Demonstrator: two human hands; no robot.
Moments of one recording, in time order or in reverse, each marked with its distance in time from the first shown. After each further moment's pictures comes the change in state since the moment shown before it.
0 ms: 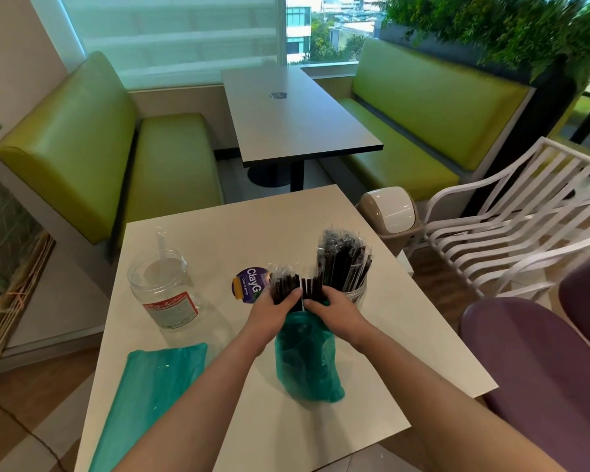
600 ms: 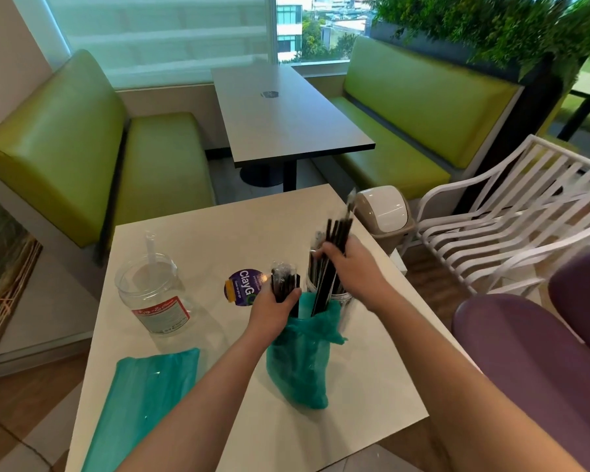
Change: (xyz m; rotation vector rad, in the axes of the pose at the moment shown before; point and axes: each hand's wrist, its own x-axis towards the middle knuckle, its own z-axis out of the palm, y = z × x) left_hand 0.005 0.012 0.016 0.173 0.058 0.090; right_hand 0.003 -0.069 -0.048 -0.025 0.219 -0.176
